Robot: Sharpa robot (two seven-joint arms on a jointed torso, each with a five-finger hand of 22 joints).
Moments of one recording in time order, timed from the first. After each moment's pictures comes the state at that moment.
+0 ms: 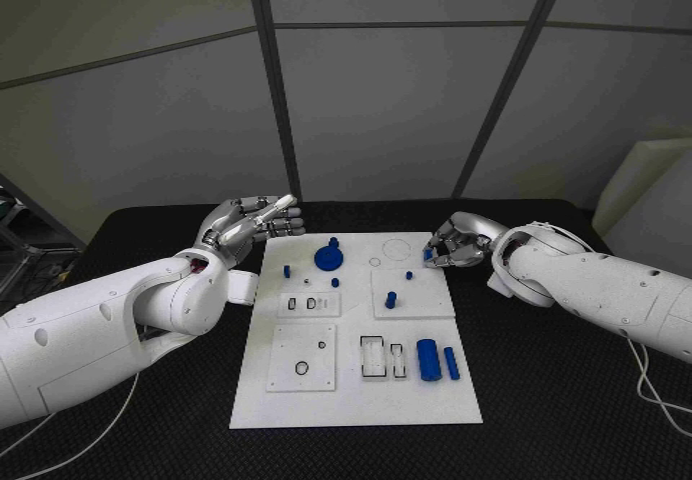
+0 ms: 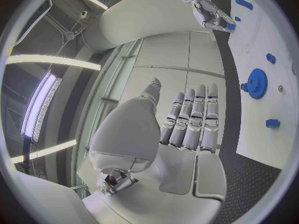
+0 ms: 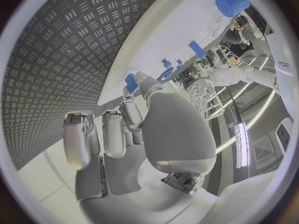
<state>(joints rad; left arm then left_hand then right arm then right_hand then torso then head) 1.14 -0.87 0.09 1.49 -0.03 -0.30 0.43 1.34 -0.03 0.07 0.09 0.10 0.82 0.21 0.25 0.07 0.95 0.18 0.19 0.07 1.03 0.14 0.13 0.08 0.19 0.82 0.25 0.39 0.15 1.21 -0.71 0.03 1.10 -1.23 -0.20 0.09 1.34 -0.09 0.25 0.05 0.24 1.15 0.09 0.10 0.08 1.40 0.00 1.21 1.21 1.46 -0.07 1.47 1.31 0.01 1.47 0.05 1.56 1.31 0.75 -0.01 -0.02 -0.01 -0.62</state>
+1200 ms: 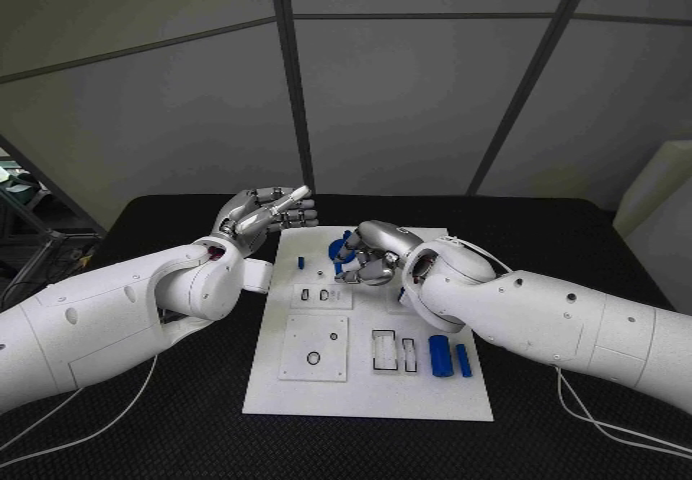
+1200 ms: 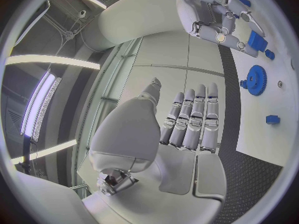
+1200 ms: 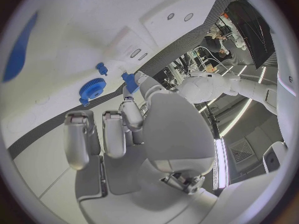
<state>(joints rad) 1.14 -0.85 0.09 1.47 -0.03 -0.29 0.42 1.34 -0.03 0.07 0.09 0.10 0.82 0.21 0.24 0.07 0.95 0.18 0.19 0.07 1.03 0.14 0.13 0.08 0.19 0.82 0.25 0.39 0.15 1.18 -0.49 0.03 1.35 -1.40 -0.32 -0.12 1.33 -0.07 0.26 0.05 0.25 1.15 0.09 0.10 0.08 1.38 -0.02 1.19 1.19 1.46 -0.08 1.47 1.31 0.01 1.47 0.04 1.56 1.31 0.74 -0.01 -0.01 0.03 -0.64</state>
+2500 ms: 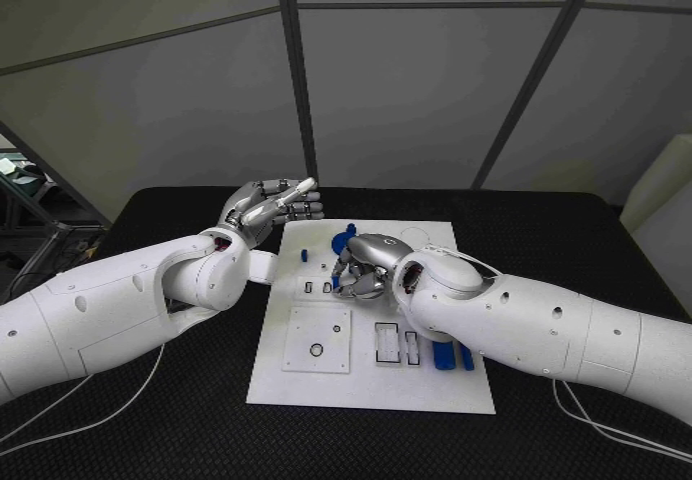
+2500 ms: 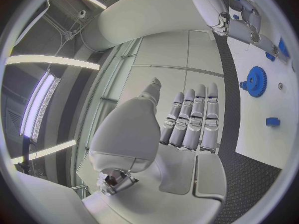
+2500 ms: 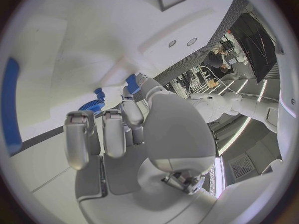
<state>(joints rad) 1.14 -0.85 0.09 1.46 -0.03 -0.29 0.41 1.34 -0.03 0.07 0.09 0.10 0.82 0.21 0.24 0.07 0.95 0.18 0.19 0.07 1.03 0.14 0.13 0.08 0.19 0.82 0.25 0.39 0.15 1.15 -0.45 0.00 1.36 -1.55 -0.26 -0.21 1.31 -0.07 0.25 0.04 0.25 1.15 0.09 0.08 0.09 1.36 -0.01 1.16 1.17 1.46 -0.08 1.47 1.31 0.01 1.47 0.04 1.56 1.31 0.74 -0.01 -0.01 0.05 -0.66</state>
